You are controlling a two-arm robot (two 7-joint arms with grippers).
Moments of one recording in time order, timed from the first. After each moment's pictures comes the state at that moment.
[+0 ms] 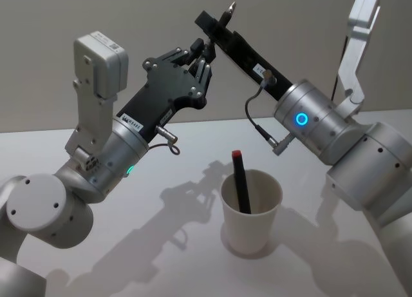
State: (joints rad) left arm -0.25 0.35 0.33 -1.73 -0.32 -0.10 -0.28; right arm 0.41 0.07 -0.38 -1.57 1.15 0.29 0.19
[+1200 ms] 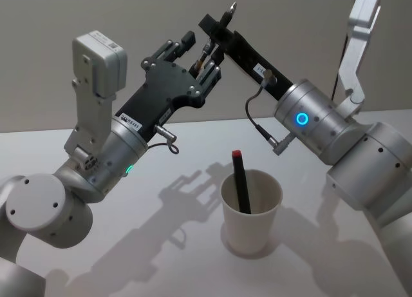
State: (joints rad) left arm -0.25 0.35 0.33 -1.73 -0.32 -0.10 -0.28; right arm 0.41 0.07 -0.38 -1.57 1.15 0.29 0.19
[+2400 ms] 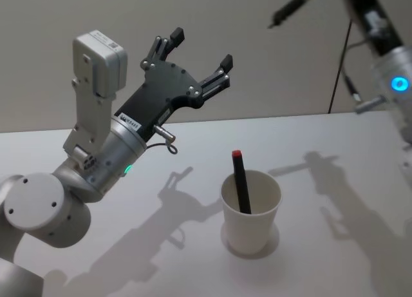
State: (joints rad) left arm -0.25 0.35 0.33 -1.74 -0.32 -0.10 -0.28; right arm 0.35 0.20 -0.25 -1.74 1.26 0.01 0.10
